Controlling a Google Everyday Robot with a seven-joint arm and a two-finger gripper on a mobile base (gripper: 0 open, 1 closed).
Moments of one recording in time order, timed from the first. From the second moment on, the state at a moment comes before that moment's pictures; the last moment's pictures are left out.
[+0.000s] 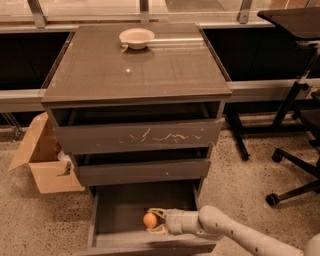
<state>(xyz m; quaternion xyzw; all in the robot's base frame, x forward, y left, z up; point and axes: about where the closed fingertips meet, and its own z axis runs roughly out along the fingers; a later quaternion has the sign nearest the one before) 0.495 0.012 0.311 -0.63 0.56 0.24 0.47</state>
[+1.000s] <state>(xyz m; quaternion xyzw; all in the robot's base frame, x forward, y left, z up) 0.517 -0.004 0.451 -0.65 0.42 0.28 0.57</state>
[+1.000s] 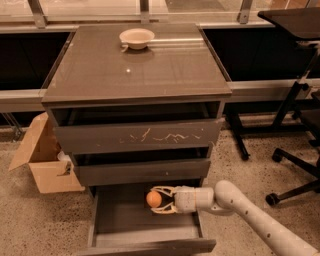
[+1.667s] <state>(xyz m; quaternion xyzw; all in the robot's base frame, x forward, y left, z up) 0.500 0.002 0.556 -0.73 0.34 0.21 0.56</state>
